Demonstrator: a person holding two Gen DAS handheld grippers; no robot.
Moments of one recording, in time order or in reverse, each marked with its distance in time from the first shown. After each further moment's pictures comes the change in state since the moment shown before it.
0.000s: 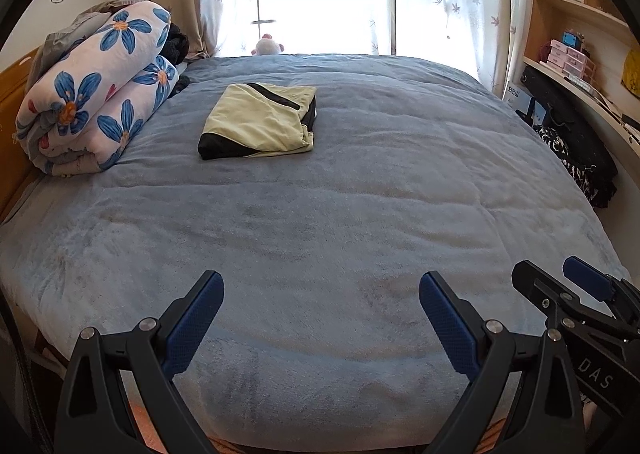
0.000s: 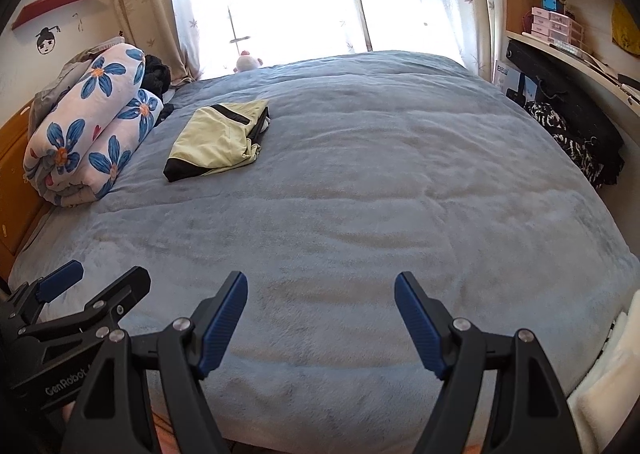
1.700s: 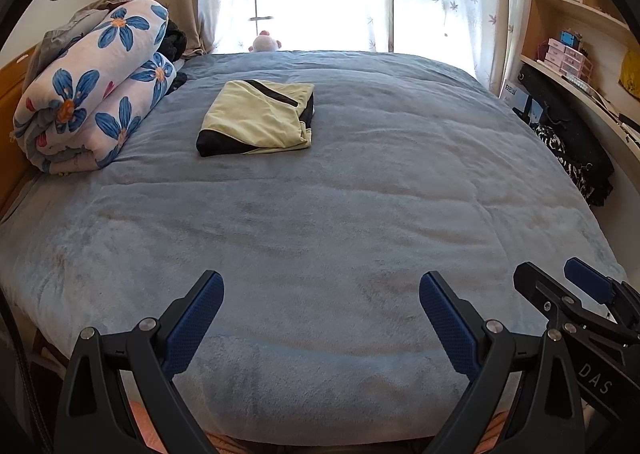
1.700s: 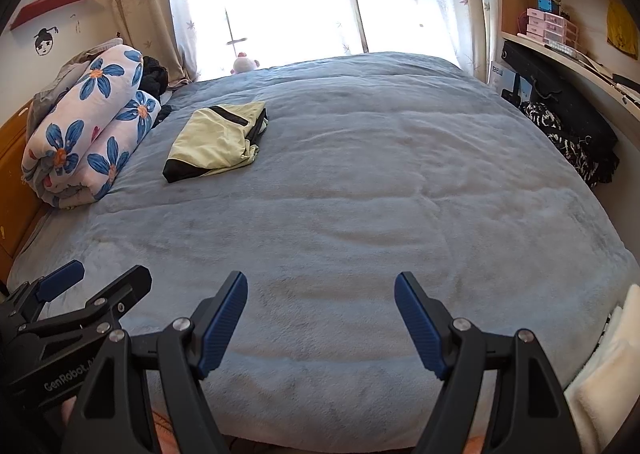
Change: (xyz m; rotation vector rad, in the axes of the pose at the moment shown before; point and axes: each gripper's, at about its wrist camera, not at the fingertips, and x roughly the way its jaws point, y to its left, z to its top) left arm -0.002 0.006 0.000 0.000 0.016 -0.008; right arm -0.009 0.009 -0.004 0.017 -0.003 -0.023
